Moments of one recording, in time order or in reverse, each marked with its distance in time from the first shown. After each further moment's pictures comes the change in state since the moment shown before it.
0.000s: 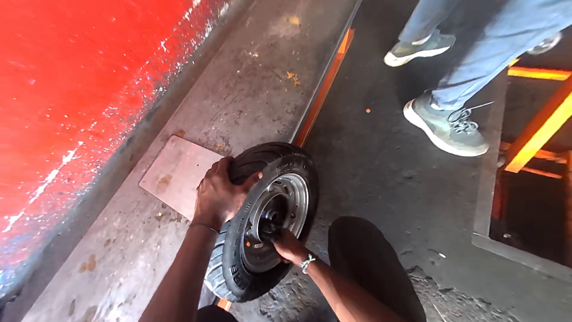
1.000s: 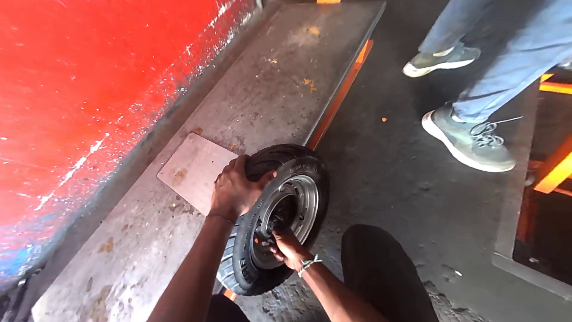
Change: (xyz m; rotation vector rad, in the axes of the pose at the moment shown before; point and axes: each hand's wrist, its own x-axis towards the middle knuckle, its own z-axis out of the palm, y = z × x) left_hand 0.000 0.006 0.001 0.006 -0.007 -0.005; right_hand -0.001 -0.023 0.017 0.656 -0.081 0.097
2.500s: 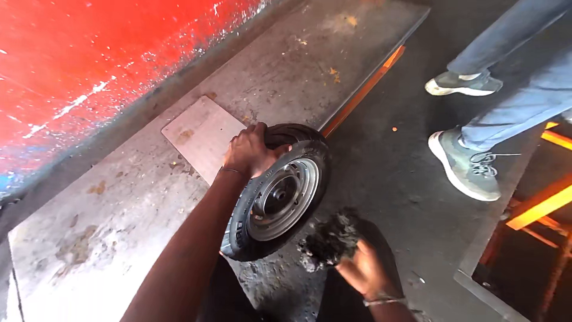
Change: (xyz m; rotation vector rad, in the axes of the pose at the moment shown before) left_hand -0.001 0.001 -0.005 0.003 -0.074 -0.017; right_hand -0.146 -0.002 -0.114 0.373 0.001 -0.341
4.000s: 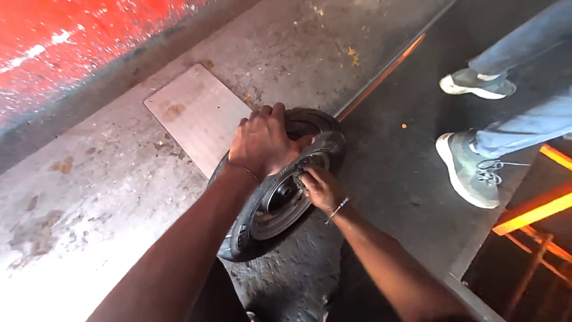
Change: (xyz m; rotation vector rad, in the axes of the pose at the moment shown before) left_hand 0.003 -0.003 0.001 -0.002 0.009 0.057; right_hand 0.195 0.009 0.037 -1.698 -0.354 -1.516
